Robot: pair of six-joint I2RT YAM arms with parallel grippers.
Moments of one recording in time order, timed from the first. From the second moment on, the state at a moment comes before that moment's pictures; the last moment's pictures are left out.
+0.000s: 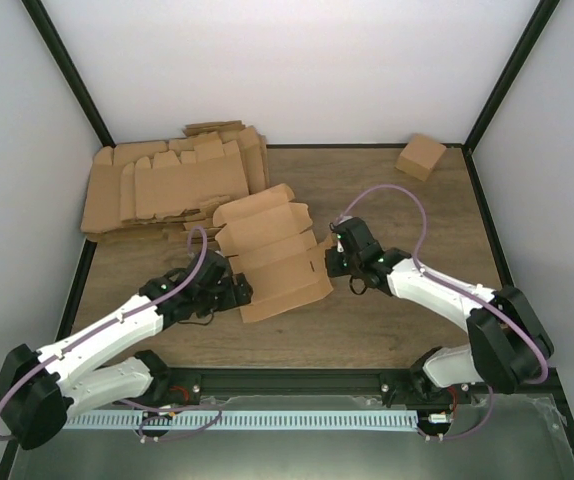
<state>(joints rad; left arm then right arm) -0.72 1.01 0.62 -0.60 0.01 -0.90 0.63 1.38 0.77 -0.26 0.09 0.36</state>
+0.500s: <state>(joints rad) -0.80 1.07 0.63 -0.62 -0.06 -0.95 0.63 1.29 0.72 -0.26 0.02 0.43</state>
